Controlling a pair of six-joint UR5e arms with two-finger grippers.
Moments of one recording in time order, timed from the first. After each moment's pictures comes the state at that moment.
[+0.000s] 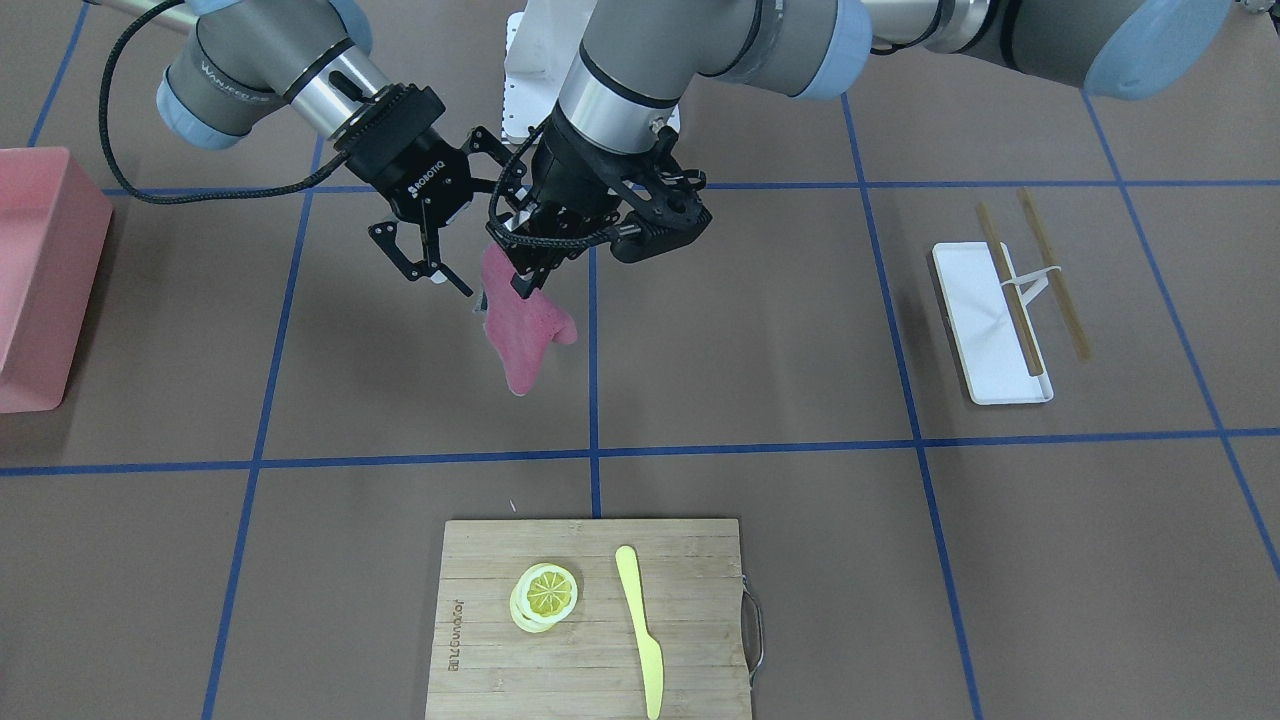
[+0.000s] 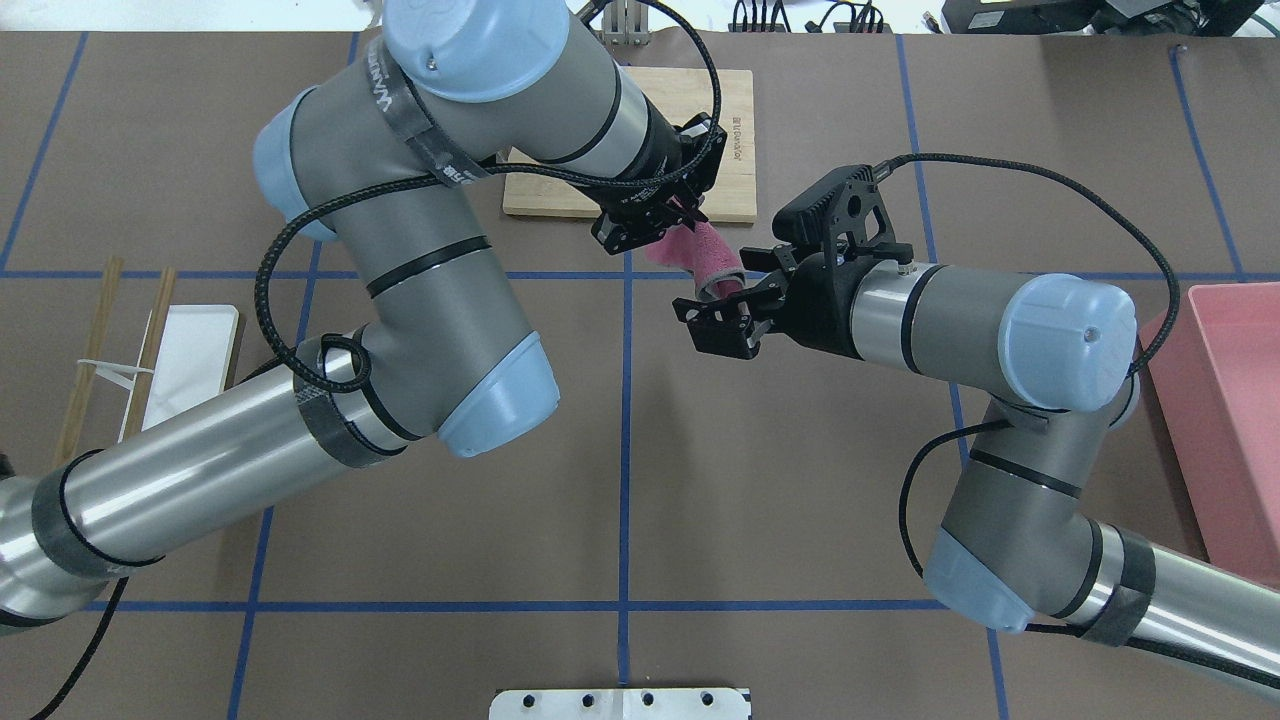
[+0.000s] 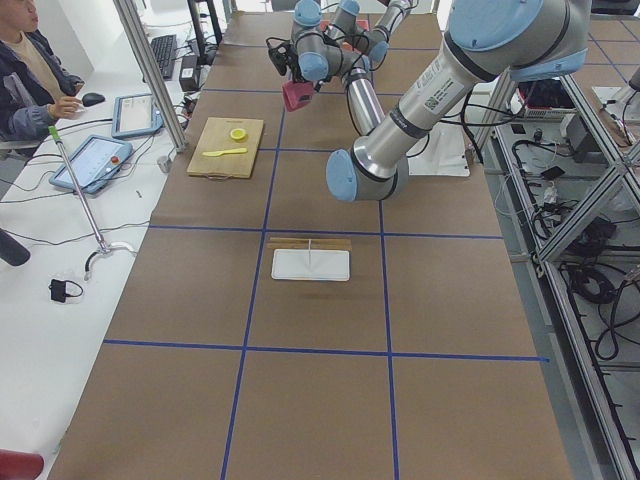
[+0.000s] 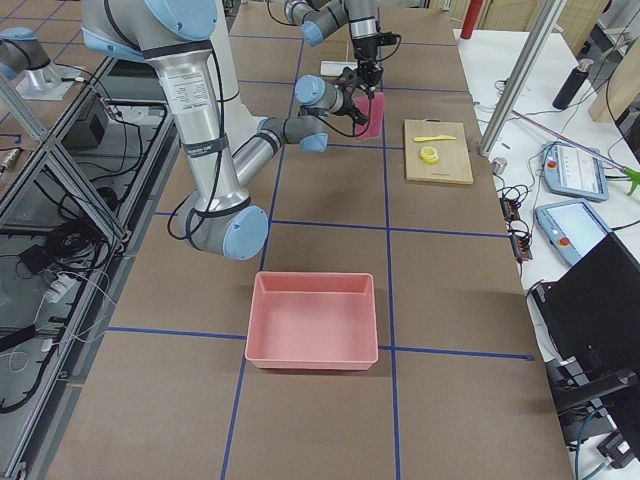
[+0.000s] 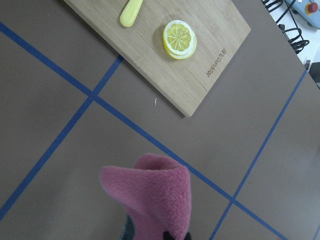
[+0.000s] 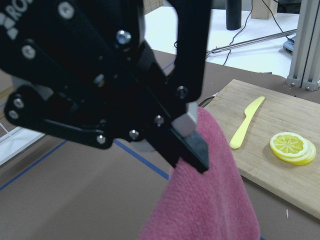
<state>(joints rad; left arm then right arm) -0.66 -2.52 -1.62 -1.81 -1.97 -1.95 0.54 -1.21 1.87 -0.69 1.61 0.70</state>
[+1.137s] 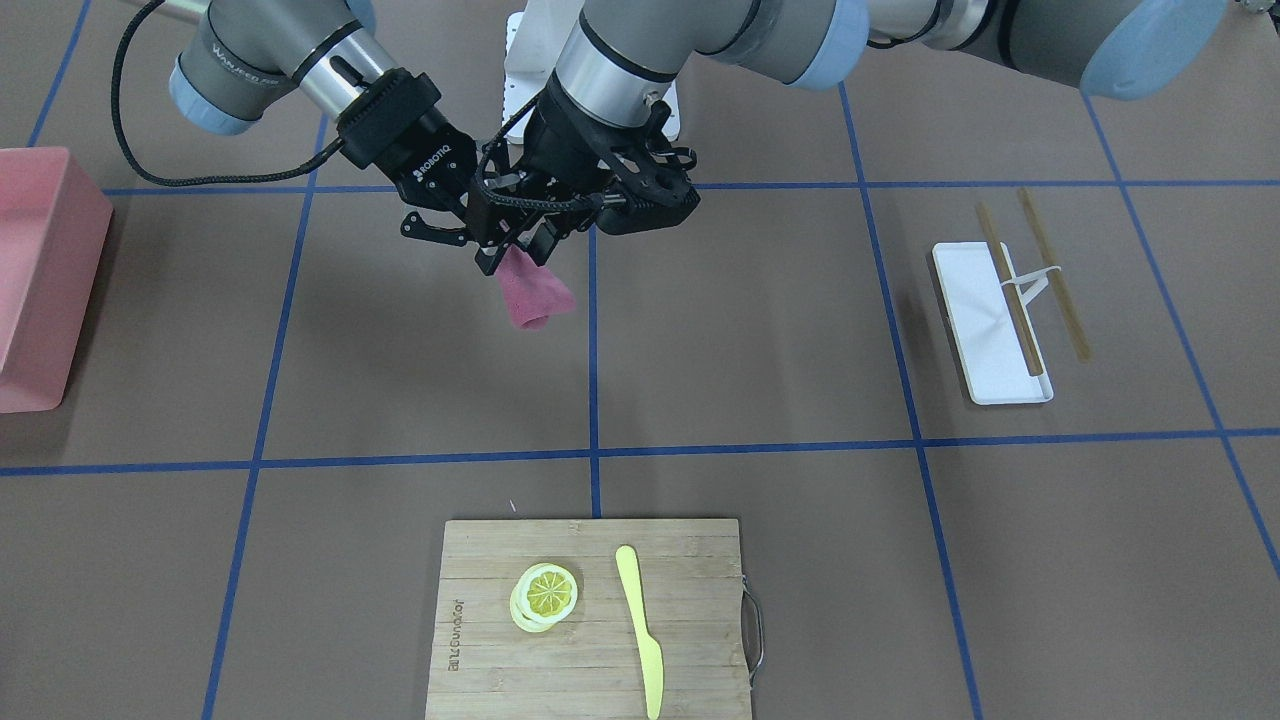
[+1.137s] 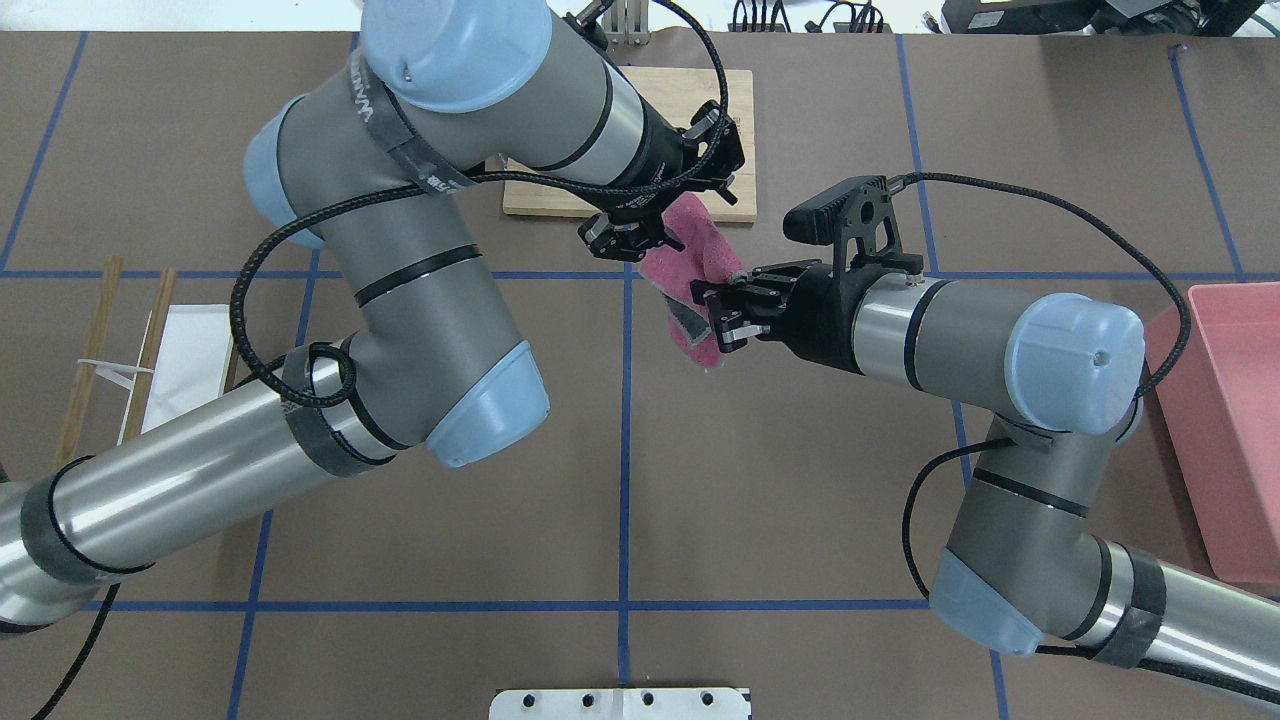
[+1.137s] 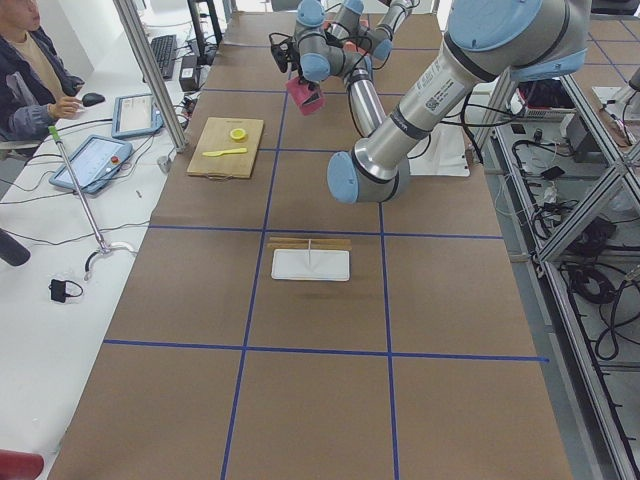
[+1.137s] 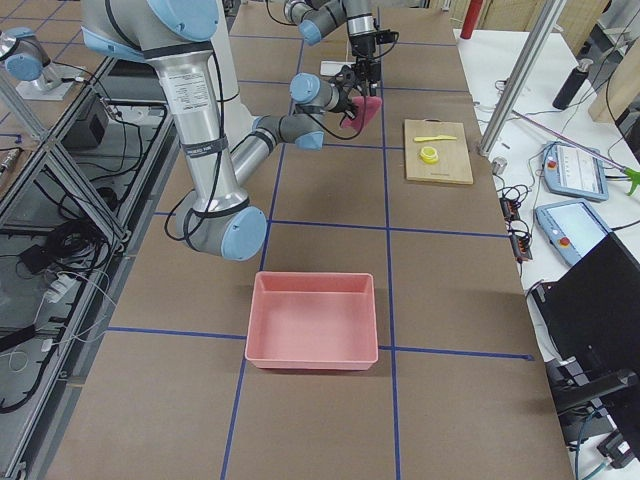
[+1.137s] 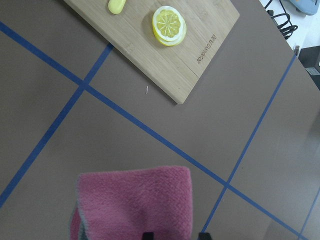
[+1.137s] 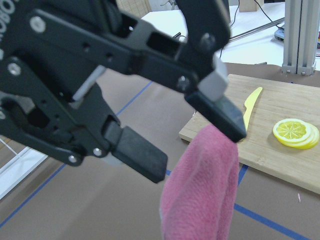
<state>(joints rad) -0.67 -2.49 -1.65 -1.86 -1.97 -1.88 0.52 -1.23 1.90 -0.69 1.59 0.85</state>
